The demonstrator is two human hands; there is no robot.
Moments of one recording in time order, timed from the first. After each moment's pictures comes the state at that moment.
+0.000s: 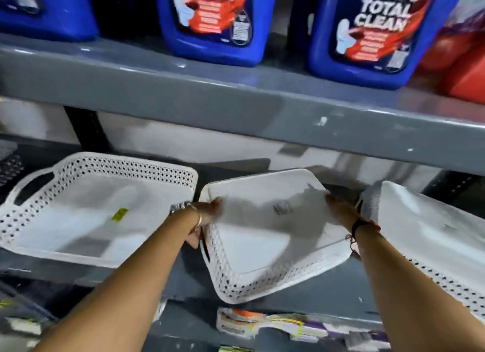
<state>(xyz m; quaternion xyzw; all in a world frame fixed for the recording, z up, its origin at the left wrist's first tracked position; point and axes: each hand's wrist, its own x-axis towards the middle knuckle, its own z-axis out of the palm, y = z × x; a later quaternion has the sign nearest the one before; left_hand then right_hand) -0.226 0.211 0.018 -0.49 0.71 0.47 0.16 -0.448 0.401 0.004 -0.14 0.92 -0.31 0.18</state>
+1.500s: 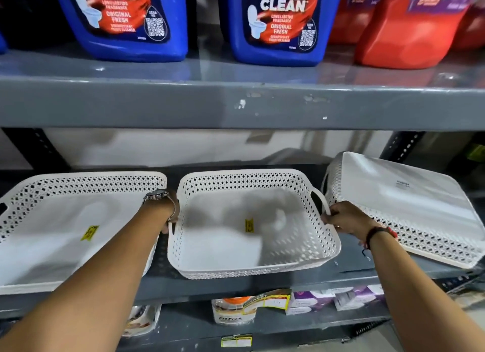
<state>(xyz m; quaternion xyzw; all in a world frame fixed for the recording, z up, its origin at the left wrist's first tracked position) -0.248 0.179 0.001 -0.49 0.80 0.32 0.11 -0.438 0.500 -0.022 -0.12 0.89 -0.36 0.26</state>
